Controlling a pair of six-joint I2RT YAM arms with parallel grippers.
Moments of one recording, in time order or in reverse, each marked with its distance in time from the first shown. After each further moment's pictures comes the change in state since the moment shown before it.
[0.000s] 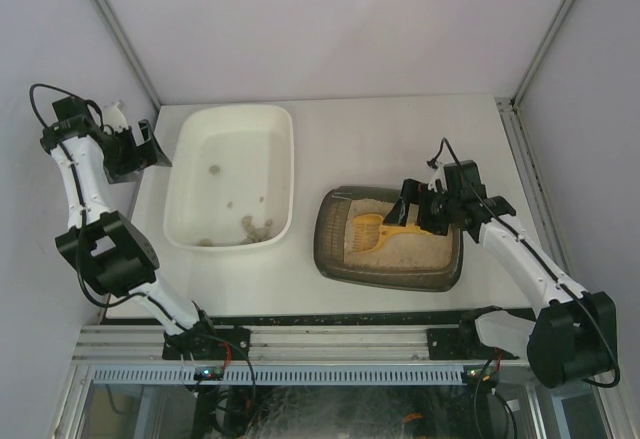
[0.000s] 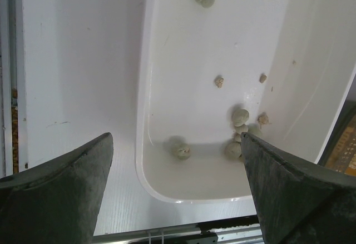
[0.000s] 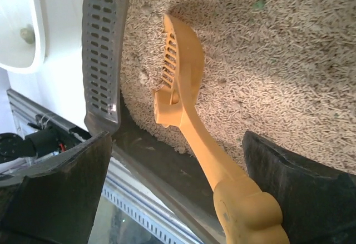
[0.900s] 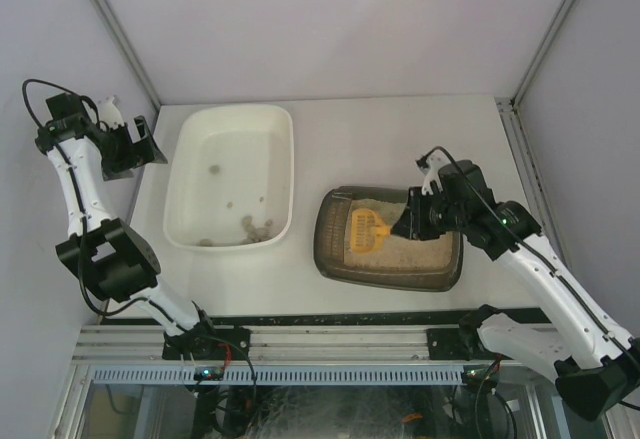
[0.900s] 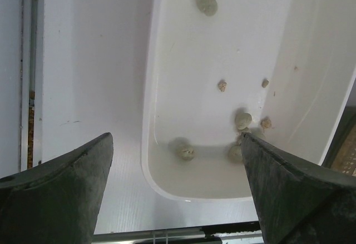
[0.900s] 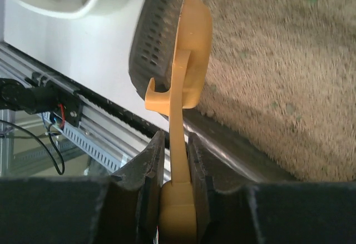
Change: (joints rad) left arm 0.000 -0.040 0.017 0.002 -0.027 0.001; right arm 0.269 -0.174 0.254 -0.295 0.183 -0.034
